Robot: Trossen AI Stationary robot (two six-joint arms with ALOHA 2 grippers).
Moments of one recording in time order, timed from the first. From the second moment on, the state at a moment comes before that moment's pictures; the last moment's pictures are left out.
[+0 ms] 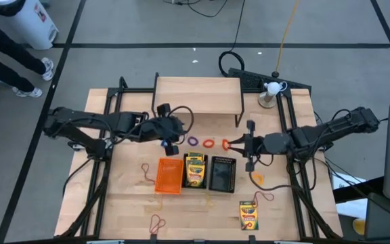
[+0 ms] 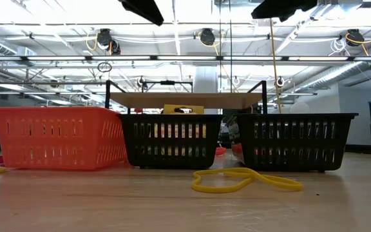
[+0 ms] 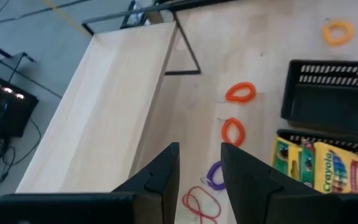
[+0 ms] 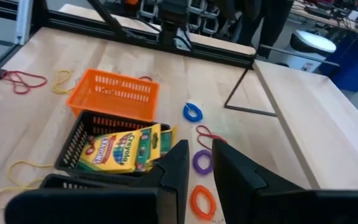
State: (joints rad) left arm -0.10 1.43 1.39 -0.70 -0.45 0.04; right arm 0.29 1.01 0.81 -0.21 0.39 -0.07
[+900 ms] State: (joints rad) left arm -0.88 1.39 1.38 -0.81 -0.87 -0.66; right arm 1.02 1.09 0.81 -0.47 0.68 0.88
